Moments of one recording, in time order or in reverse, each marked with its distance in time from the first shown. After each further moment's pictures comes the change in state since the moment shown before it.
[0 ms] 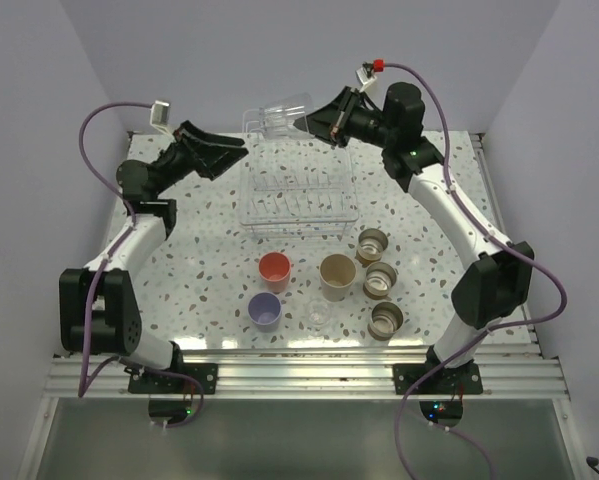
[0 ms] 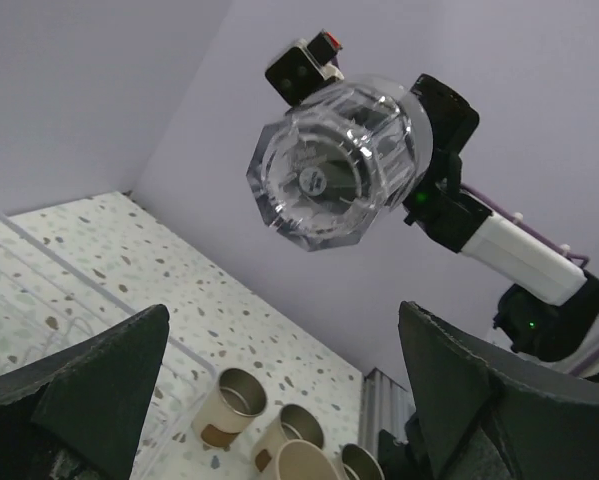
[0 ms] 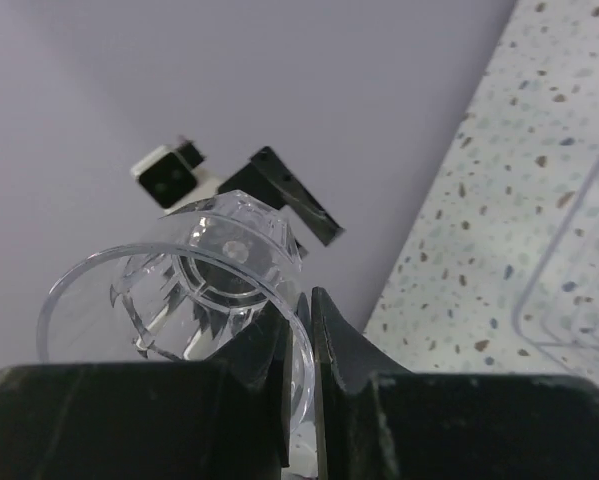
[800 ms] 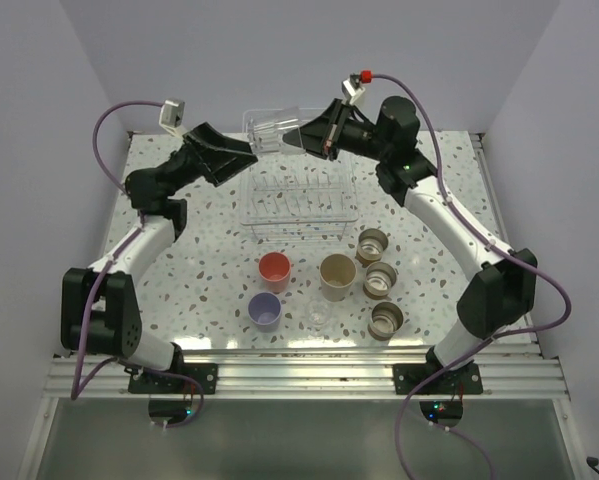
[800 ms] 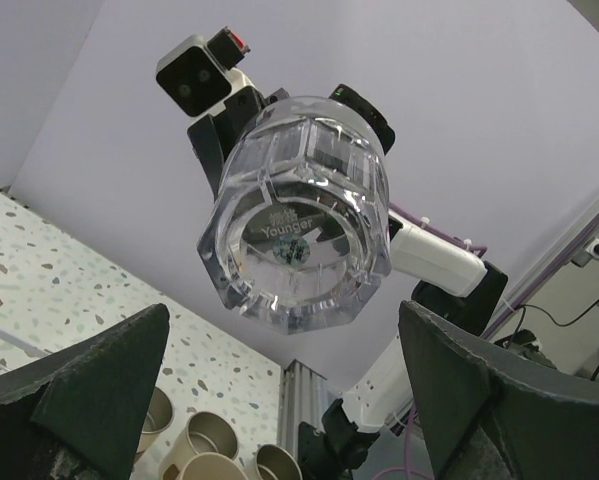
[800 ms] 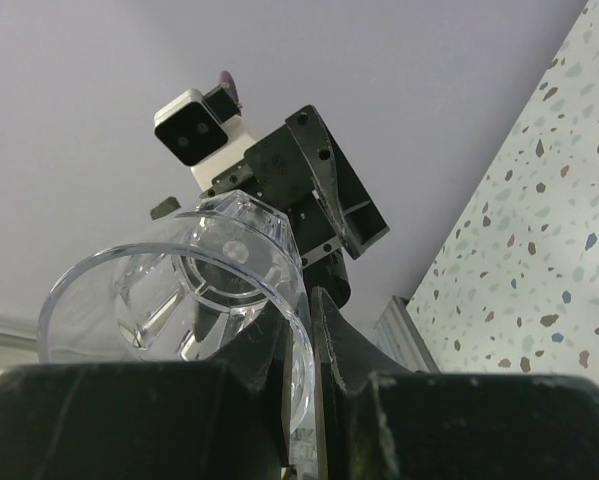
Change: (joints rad) left arm -0.090 0.008 0.000 0.218 0.029 -0.274; right arm 0.072 -0.067 -0.115 0.190 -0.082 0.146
